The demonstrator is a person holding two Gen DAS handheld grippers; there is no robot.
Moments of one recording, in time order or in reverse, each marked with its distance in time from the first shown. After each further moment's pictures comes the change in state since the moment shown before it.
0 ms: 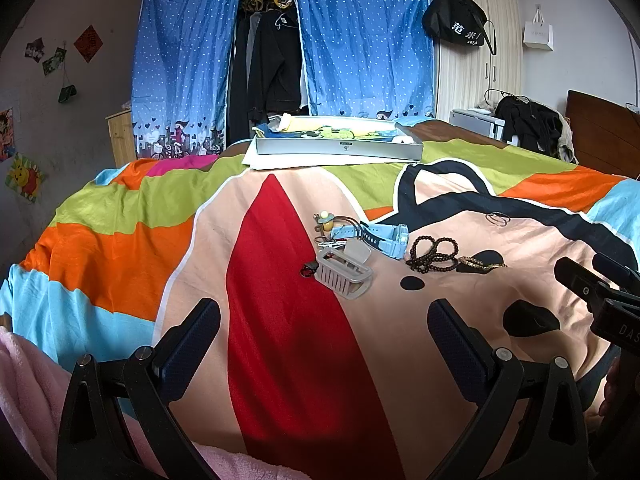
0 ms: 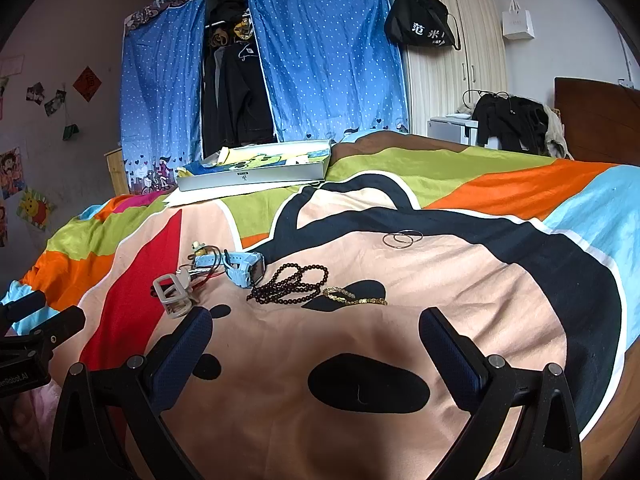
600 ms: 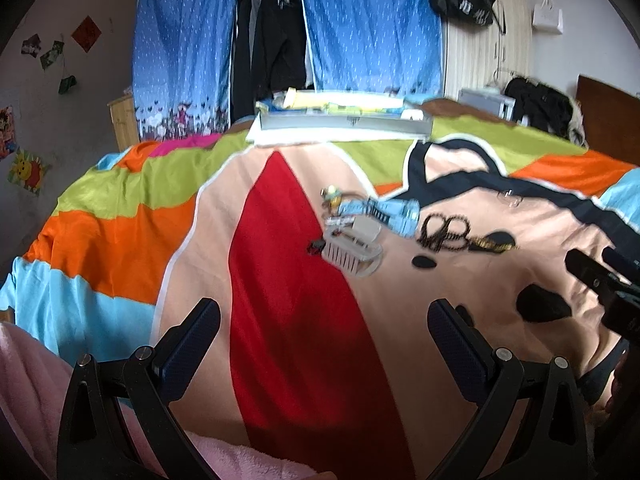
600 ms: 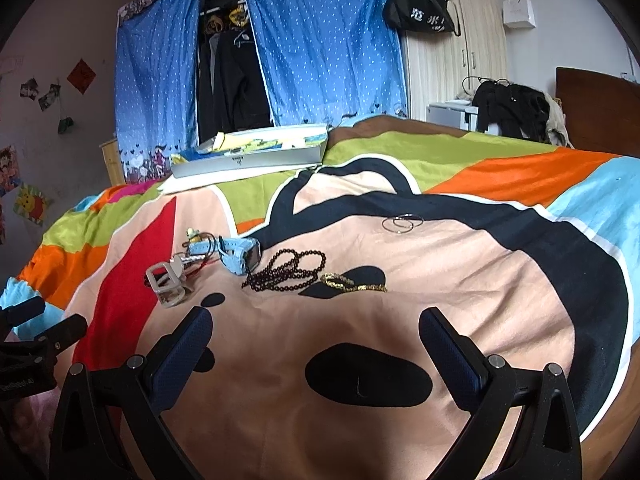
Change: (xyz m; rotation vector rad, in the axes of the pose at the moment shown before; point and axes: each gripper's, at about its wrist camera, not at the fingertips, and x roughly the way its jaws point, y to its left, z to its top) left arm 0.017 0.002 -0.006 0.009 0.108 0.033; right arm 0.013 -0.001 -0.004 0.005 0.068 -0.004
